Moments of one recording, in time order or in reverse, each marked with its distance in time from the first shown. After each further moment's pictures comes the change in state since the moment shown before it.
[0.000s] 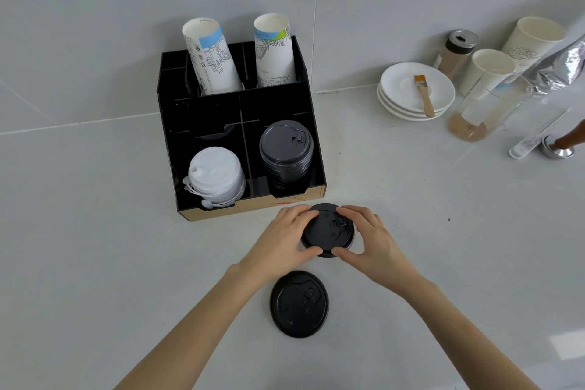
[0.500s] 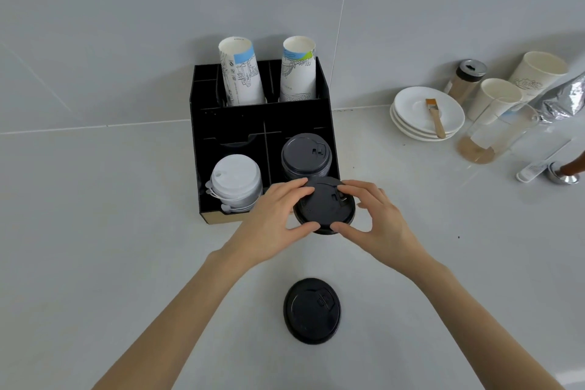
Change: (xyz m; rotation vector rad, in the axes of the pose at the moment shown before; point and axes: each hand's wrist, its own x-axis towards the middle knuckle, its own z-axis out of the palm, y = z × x) left_hand -0.024 -0.001 -0.064 -0.067 0.262 0.075; right_hand 0.022 -0.054 -0.025 0.009 0.114 -0.176
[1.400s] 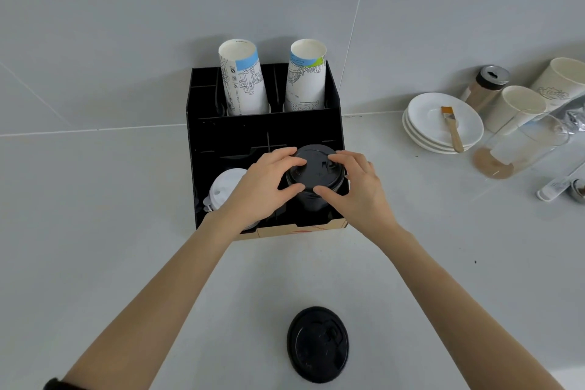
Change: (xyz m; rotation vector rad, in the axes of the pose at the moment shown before) left_hand 0.077 -0.040 -0.034 0.079 0.012 -0.086; right_hand 0.092 -0.010 0.017 -0.044 0.111 0.113
